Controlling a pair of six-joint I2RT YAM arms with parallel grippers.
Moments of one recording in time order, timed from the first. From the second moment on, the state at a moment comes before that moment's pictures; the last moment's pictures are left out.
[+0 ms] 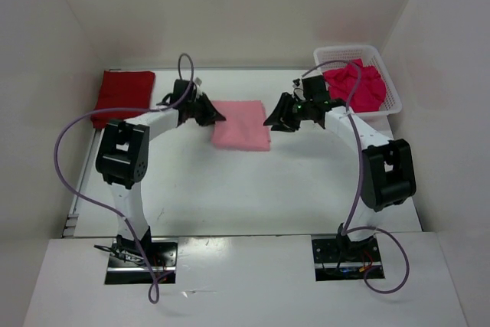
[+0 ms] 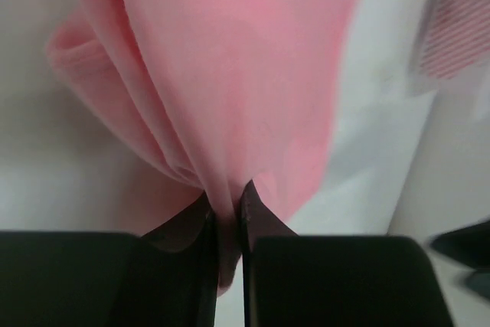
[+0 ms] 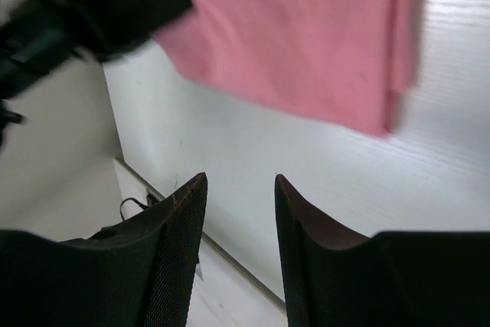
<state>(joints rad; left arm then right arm) -0.23 1.97 1.24 -0.07 0.46 -0.79 0.28 1.69 1.28 -0.38 -0.54 0.67</state>
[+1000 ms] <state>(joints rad) 0.47 1.43 0.81 0.02 0.26 -0.98 0.17 1.58 1.14 -0.41 -0.64 0.60</state>
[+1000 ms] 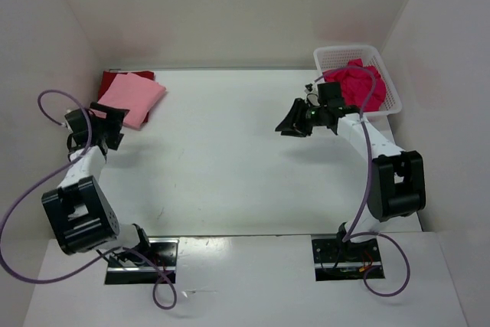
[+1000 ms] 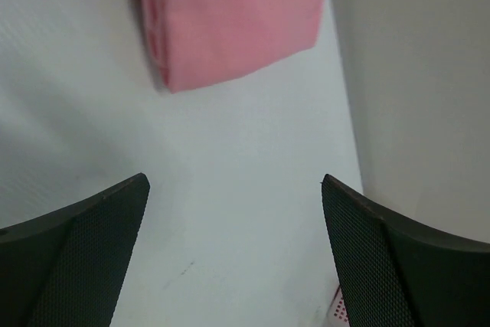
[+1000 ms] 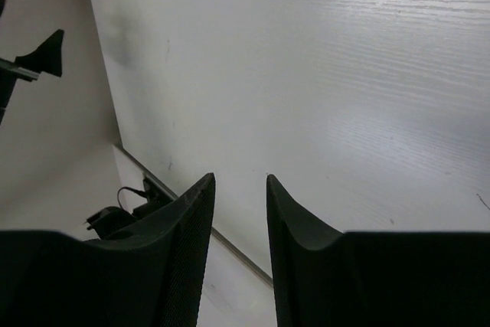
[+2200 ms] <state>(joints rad) -0.42 1.51 0.86 -0.06 0.59 -0.65 -0.19 2.53 2.31 -0.69 0.31 0.59</state>
